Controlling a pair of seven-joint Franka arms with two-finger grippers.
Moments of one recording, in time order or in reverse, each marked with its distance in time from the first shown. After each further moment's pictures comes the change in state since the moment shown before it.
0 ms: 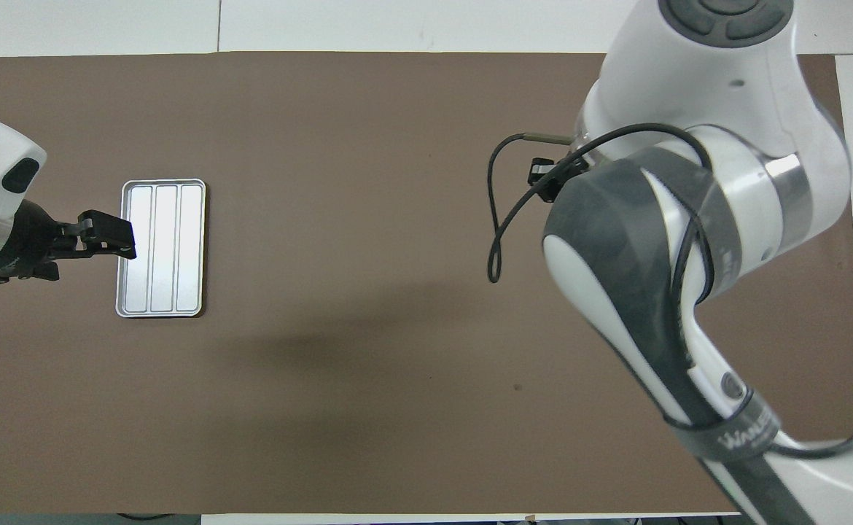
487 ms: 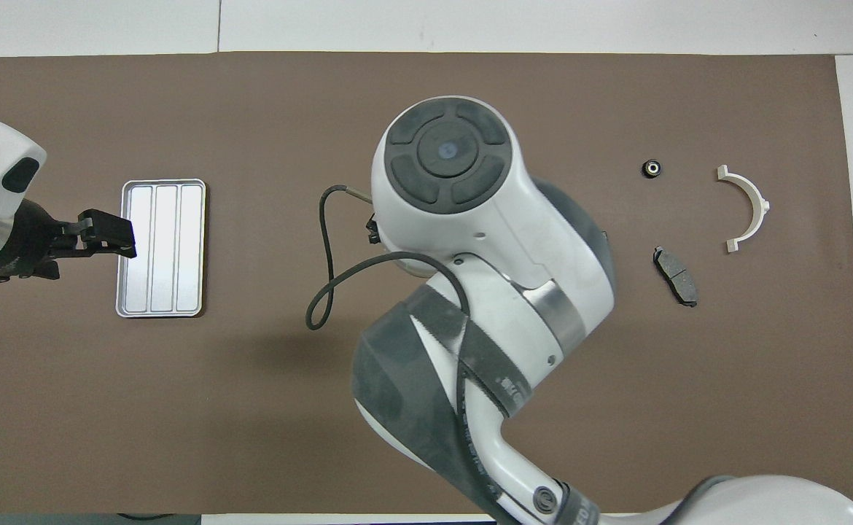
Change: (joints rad) left arm 0.000 0.000 0.000 -0.001 0.000 0.008 0.000; right arm 0.204 0.070 0.048 -0.023 0.011 0.193 0.510
